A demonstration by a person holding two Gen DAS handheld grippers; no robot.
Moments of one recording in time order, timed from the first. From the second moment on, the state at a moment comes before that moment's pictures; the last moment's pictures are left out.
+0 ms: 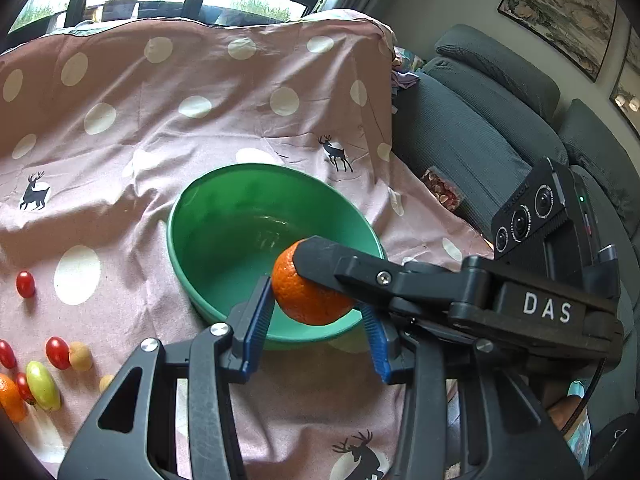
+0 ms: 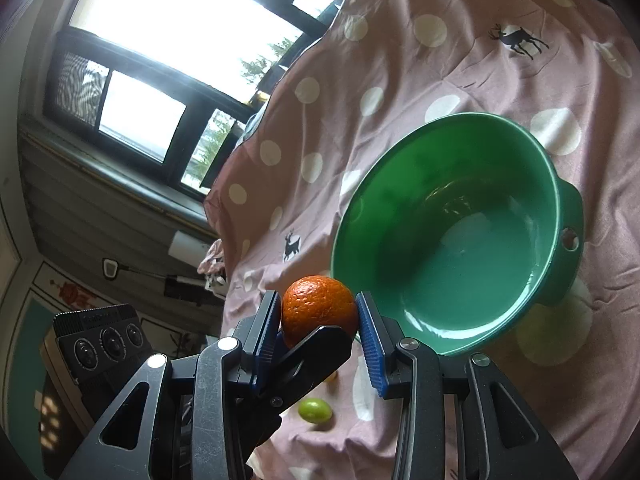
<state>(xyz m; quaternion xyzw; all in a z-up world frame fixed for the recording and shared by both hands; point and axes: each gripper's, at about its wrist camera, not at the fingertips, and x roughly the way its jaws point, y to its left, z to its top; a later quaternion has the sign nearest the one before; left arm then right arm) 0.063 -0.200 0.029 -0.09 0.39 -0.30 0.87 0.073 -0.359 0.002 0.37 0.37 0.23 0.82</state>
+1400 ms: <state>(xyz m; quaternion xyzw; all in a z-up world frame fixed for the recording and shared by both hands) 0.070 -0.199 0.022 -0.11 0.40 -0.30 0.86 0.067 -0.396 -0.001 0.36 0.36 0.11 0.86</state>
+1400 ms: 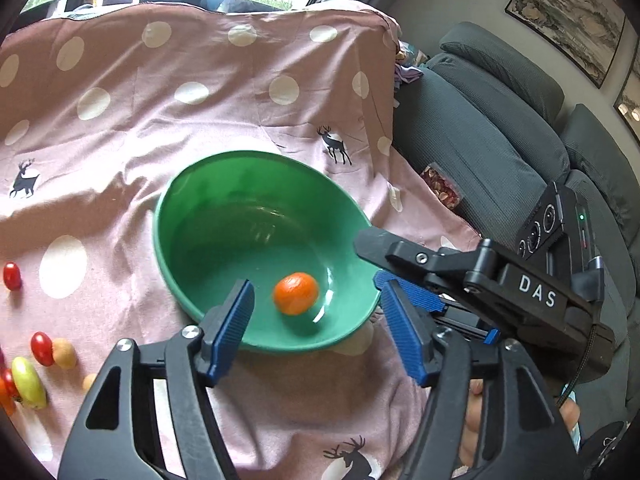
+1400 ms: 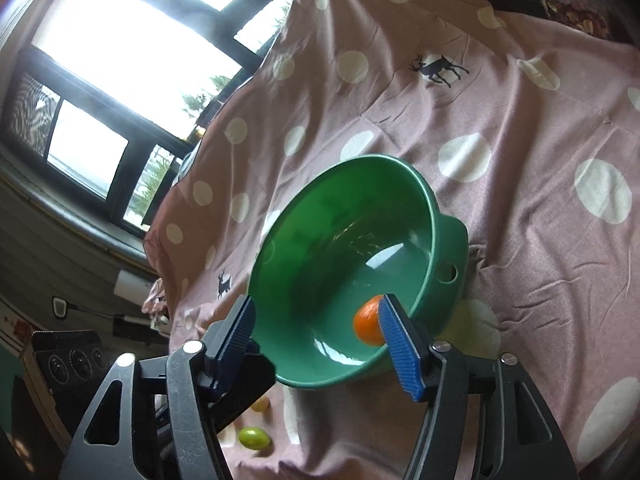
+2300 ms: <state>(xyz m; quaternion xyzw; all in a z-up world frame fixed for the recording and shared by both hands) -0.002 0.029 -0.003 -0.14 0.38 0.05 0.91 0.070 -0.247 0.015 0.21 0.42 0.24 0.85</state>
